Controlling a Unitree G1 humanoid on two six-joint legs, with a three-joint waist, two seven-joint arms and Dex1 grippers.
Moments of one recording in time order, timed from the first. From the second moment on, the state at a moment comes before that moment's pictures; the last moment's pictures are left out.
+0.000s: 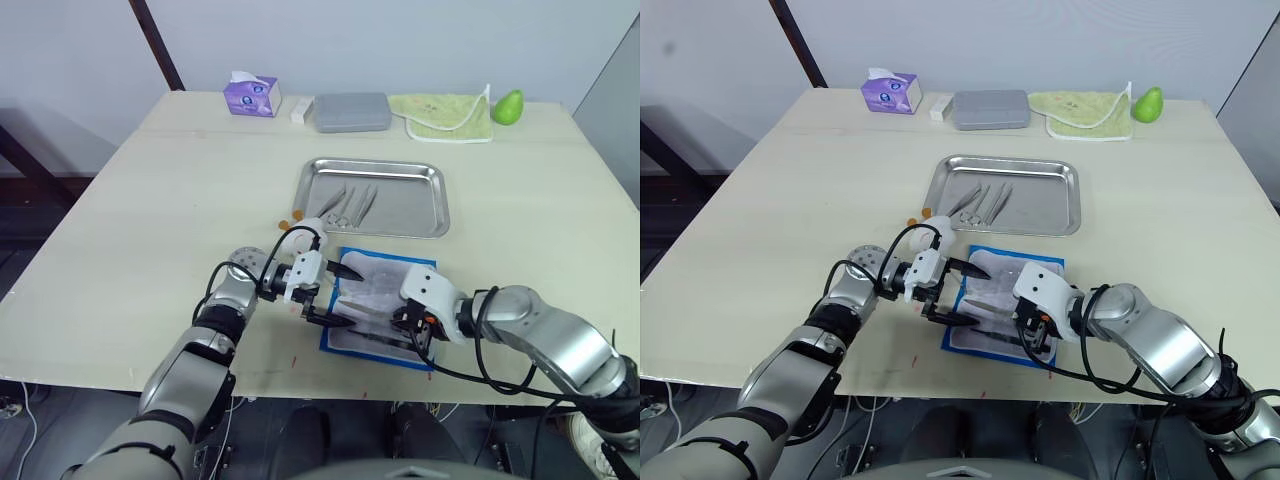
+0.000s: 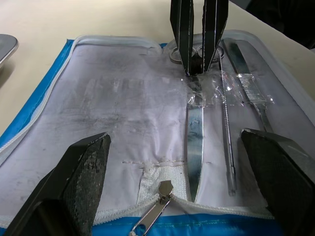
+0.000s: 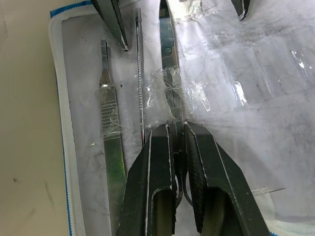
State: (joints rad) left arm -0.70 0.41 -0.32 0.90 -0.23 -0.51 -1.57; right arm -0.40 -0.68 0.45 -0.62 0.33 1.15 0.66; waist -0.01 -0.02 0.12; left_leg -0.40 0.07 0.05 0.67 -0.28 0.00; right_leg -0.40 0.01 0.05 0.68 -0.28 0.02
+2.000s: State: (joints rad) left arm -0.70 0.40 -0.32 0.89 -0.20 -0.50 -1.57; right arm -0.47 -0.97 0.42 -0.70 0.43 1.21 0.78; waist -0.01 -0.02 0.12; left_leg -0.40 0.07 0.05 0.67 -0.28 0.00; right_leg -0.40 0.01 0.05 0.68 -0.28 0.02
